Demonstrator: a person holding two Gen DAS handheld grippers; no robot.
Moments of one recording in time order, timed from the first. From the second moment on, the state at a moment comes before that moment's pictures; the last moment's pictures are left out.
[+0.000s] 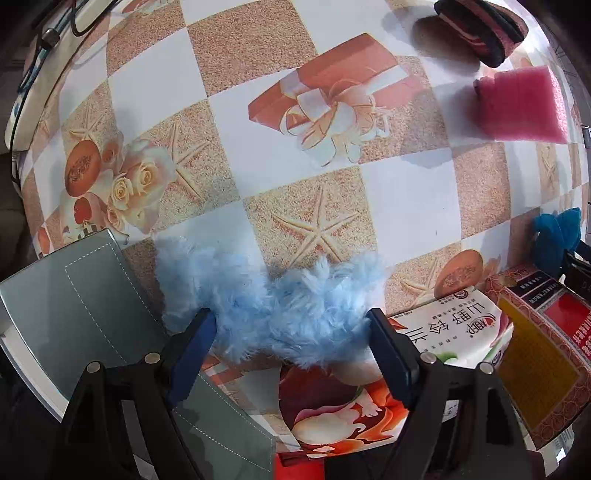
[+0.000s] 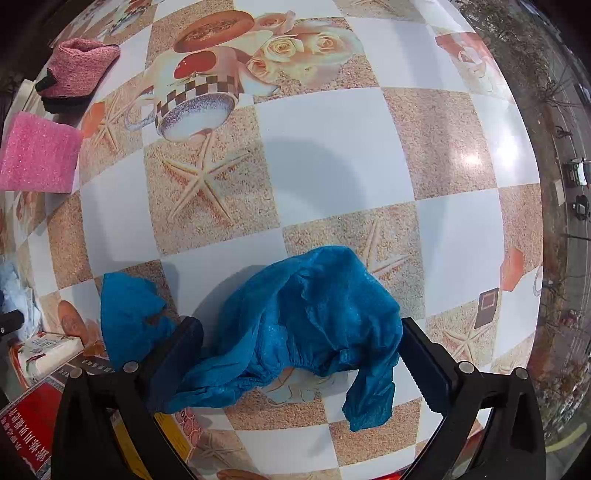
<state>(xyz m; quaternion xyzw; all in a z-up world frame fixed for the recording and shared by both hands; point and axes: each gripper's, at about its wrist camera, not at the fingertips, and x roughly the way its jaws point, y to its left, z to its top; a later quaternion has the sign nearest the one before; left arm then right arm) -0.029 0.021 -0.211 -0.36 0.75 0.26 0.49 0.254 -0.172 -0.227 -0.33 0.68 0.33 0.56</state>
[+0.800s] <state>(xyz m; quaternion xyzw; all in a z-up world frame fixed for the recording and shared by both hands) 0.006 -0.015 -0.072 -0.25 0.61 0.31 0.69 0.286 -0.195 -0.110 -0.18 0.69 0.38 0.59</state>
